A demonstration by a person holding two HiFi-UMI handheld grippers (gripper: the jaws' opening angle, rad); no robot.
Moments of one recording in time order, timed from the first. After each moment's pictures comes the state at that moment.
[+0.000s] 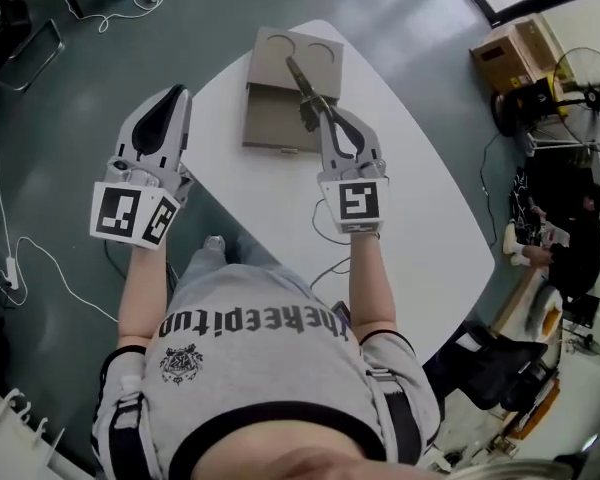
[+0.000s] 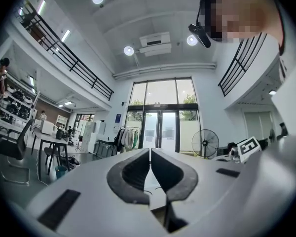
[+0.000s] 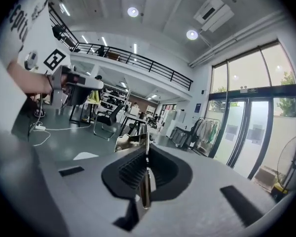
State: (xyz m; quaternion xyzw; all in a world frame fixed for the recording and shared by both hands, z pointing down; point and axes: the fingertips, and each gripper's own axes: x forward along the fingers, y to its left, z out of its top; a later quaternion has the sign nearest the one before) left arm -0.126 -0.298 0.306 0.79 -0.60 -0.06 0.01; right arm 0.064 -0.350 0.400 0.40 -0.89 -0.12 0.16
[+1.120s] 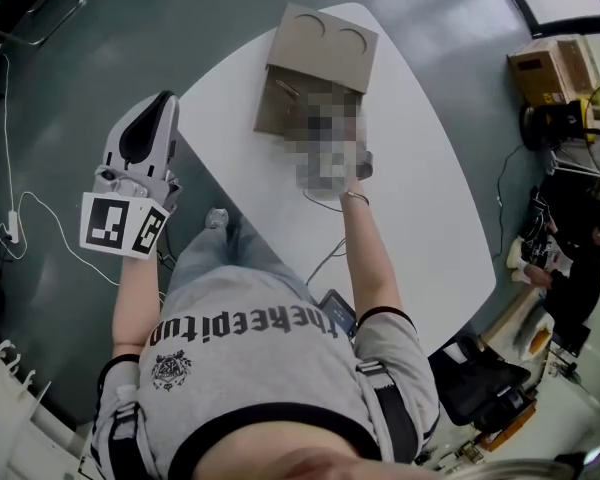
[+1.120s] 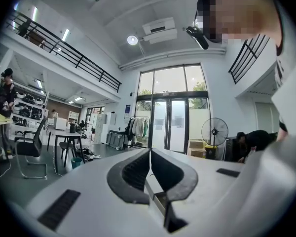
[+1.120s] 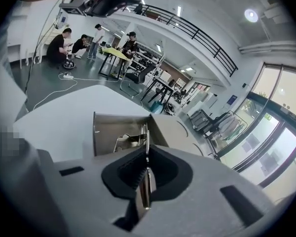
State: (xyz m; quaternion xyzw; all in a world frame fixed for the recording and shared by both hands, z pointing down) left arm -0.151 -0.296 0.354 0.76 -0.65 0.00 0.05; right arm 0.031 -0.390 0.613 0.26 -0.85 -0.19 0.43
